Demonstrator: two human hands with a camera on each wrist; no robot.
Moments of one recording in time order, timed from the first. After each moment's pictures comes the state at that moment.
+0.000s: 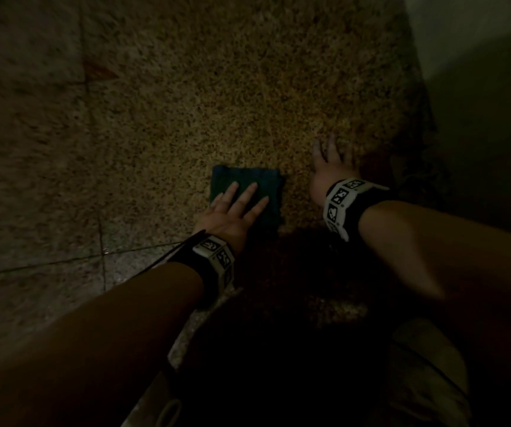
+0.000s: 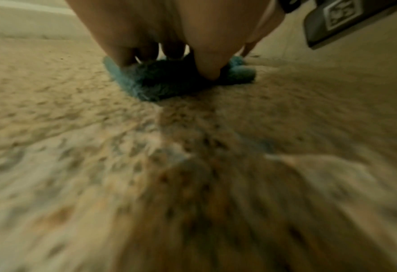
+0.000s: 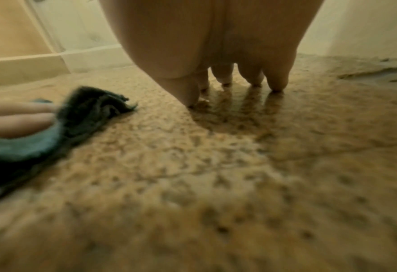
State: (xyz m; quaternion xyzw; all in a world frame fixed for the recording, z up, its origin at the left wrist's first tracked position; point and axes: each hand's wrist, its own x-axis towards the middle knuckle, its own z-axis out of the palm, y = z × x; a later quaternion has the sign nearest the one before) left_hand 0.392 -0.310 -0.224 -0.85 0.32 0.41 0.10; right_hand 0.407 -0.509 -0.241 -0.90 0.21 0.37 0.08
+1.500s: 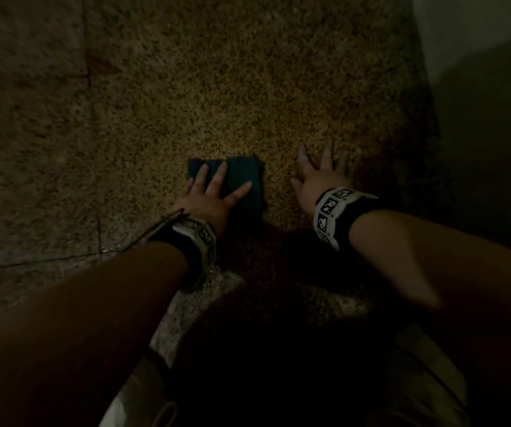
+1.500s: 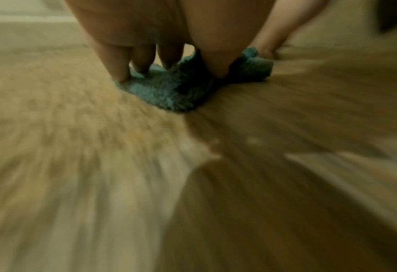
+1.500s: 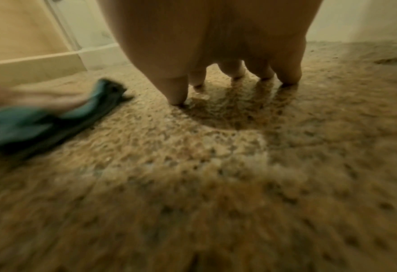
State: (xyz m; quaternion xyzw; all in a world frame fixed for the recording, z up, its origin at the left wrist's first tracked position) left_hand 0.427 -0.295 -0.220 -0.87 0.23 0.43 0.12; right_hand 0.403 -0.486 -0.238 -0.90 0.20 0.37 0.07
